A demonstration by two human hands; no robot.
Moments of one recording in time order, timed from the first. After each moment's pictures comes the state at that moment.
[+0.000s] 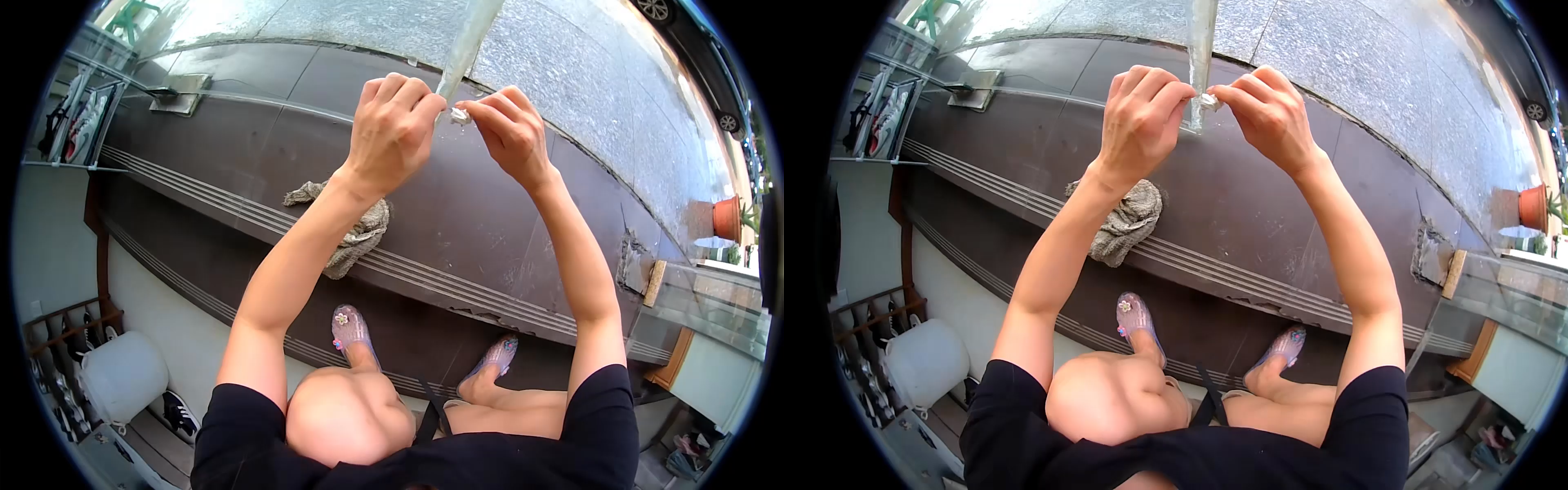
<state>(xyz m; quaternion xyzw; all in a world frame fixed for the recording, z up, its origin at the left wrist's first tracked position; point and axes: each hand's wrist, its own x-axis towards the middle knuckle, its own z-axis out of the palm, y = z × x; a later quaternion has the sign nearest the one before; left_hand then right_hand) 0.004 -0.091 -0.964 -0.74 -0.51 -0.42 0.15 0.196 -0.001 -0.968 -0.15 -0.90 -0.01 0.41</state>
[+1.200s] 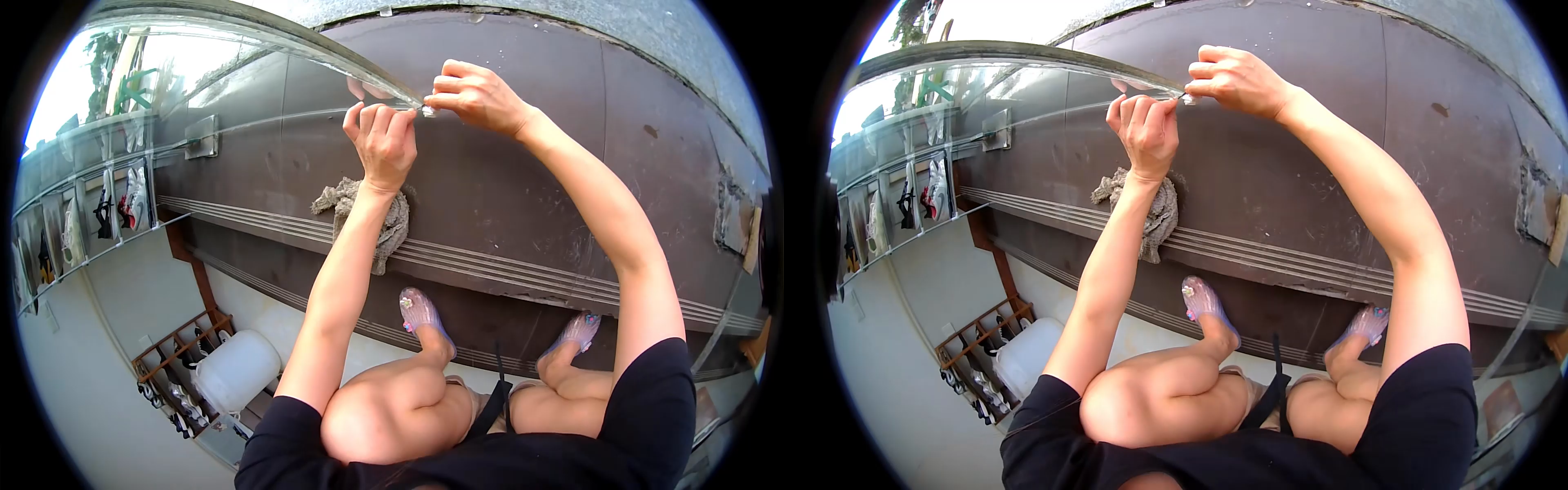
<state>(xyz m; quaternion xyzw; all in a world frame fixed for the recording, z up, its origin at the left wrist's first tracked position) 0.010 -0.078 -1.105 -0.75 -0.57 -0.28 0.19 0.189 0.029 -1.126 -0.11 -0.90 0.10 0.42</state>
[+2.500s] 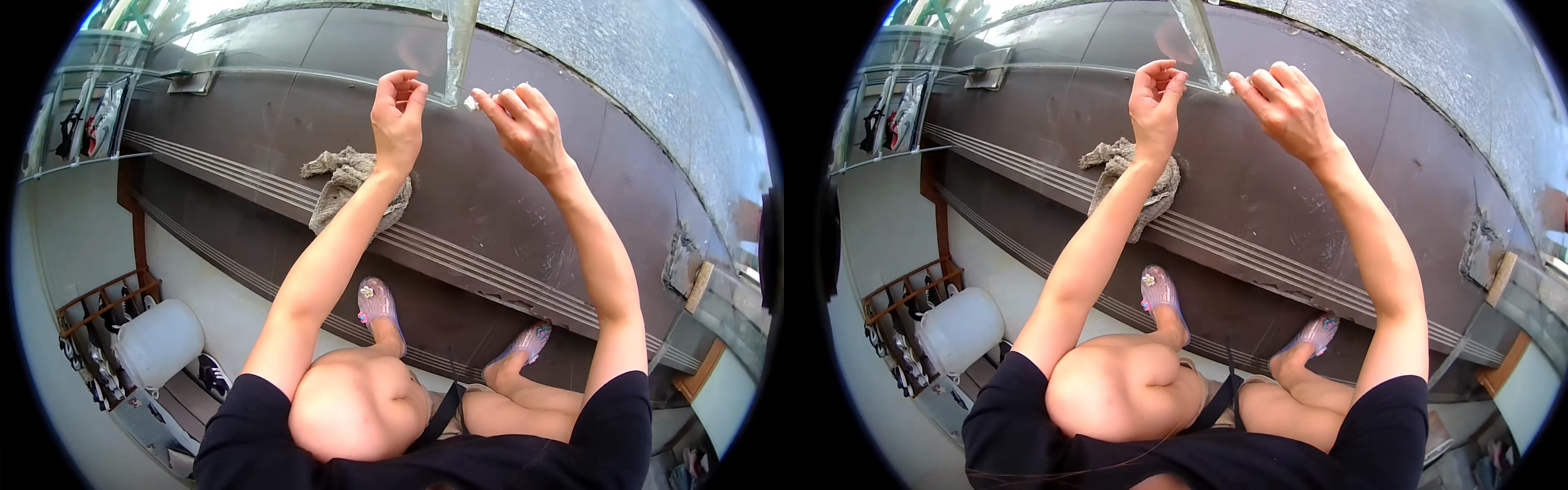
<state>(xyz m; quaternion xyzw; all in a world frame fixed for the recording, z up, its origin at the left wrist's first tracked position) 0.022 -0.091 -1.076 -0.35 -0.61 -0.66 -0.28 0.211 -0.007 -1.060 -0.16 -0.92 -0.10 0.34</state>
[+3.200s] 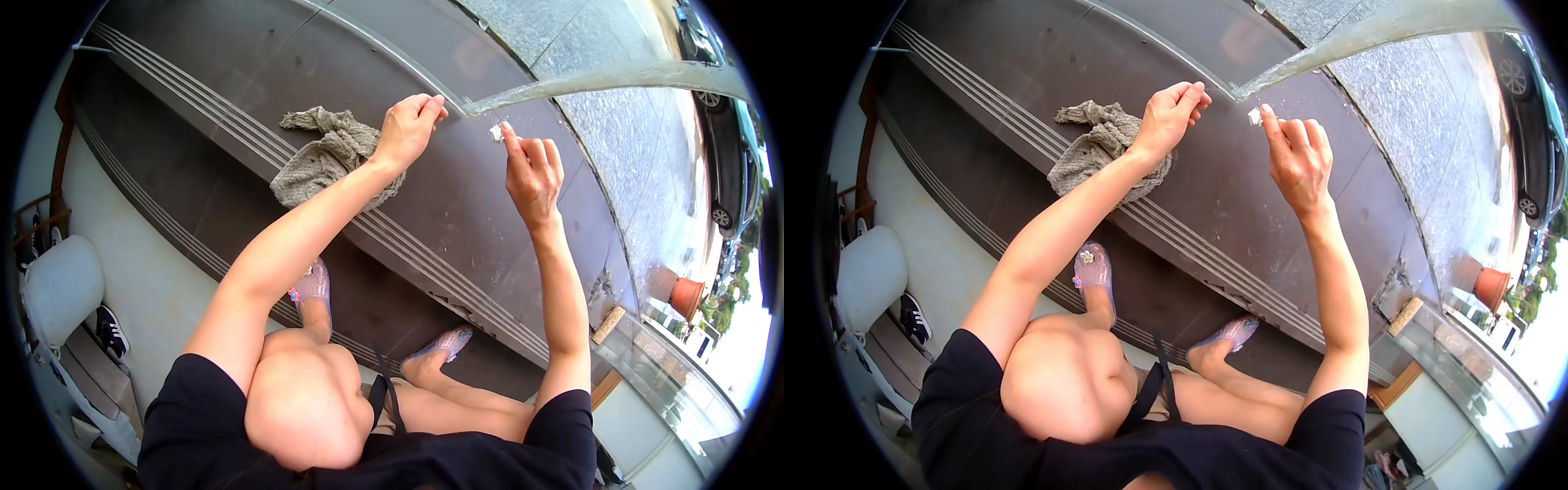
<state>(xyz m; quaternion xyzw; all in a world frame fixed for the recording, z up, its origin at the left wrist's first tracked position) 0.003 -0.120 -1.104 -0.28 -0.64 -0.55 -0.45 0.199 -0.027 -1.043 -0.15 -0.95 -0.10 0.26</state>
